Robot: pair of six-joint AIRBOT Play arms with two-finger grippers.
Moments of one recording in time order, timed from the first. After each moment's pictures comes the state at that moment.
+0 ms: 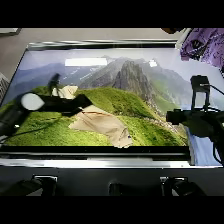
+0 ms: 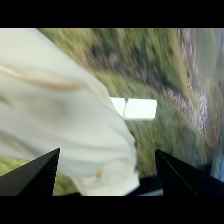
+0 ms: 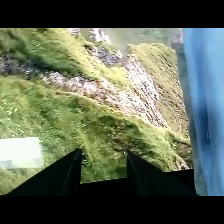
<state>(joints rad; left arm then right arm) -0.28 -1.15 1.10 1.06 -0.98 -1.94 0.24 -0.79 0.97 1.33 -1.25 -1.17</state>
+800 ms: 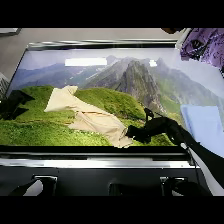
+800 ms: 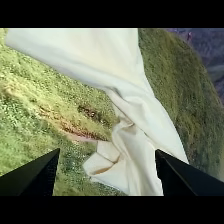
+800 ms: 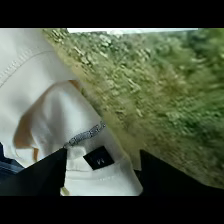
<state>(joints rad) 0.40 -1.04 1.10 1.06 -1.22 -1.73 0.33 -1.28 0.70 2.24 -0.87 -1.45</state>
